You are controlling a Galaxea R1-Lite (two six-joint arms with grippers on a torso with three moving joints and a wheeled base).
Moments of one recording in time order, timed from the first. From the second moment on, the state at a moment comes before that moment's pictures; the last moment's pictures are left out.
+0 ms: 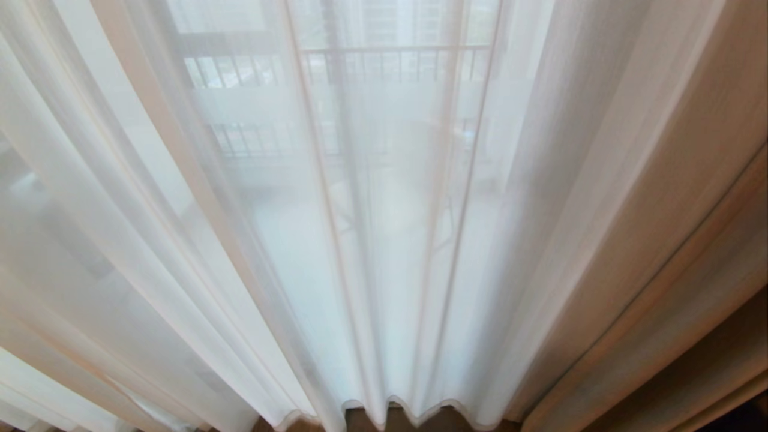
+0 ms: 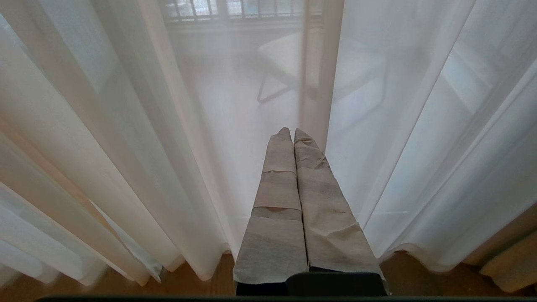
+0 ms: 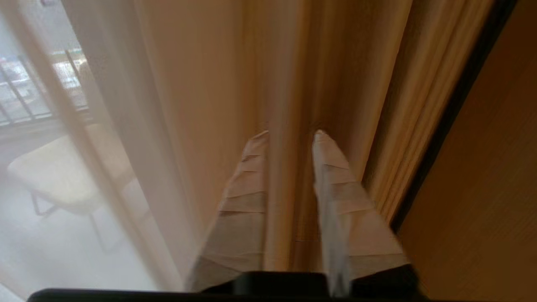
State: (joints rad) left arm 0.00 0.00 0.00 0.00 0.01 0.02; right arm -0.45 0.42 -0.57 -0.02 0.00 0.06
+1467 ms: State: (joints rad) left arm 0.00 0.00 0.00 0.00 0.01 0.02; right arm -0.65 1.24 -0.96 -0.48 0.19 0.06
